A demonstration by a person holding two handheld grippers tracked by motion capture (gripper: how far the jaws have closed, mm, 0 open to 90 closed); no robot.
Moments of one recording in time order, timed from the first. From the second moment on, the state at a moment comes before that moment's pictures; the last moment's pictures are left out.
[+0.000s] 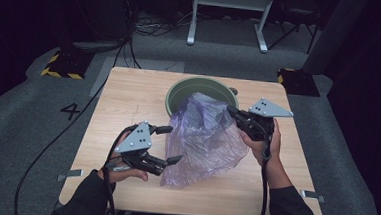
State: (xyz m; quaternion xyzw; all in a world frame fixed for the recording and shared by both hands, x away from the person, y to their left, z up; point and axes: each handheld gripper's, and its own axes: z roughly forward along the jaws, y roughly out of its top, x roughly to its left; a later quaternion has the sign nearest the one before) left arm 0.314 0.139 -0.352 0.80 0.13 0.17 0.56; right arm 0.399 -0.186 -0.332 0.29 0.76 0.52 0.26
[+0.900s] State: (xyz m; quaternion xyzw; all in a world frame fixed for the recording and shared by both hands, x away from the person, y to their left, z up) left arm 0.358 0.130 -0.343 0.78 0.19 0.25 0.54; right arm 0.379 -0.195 -0.326 0.24 0.79 0.50 0.26
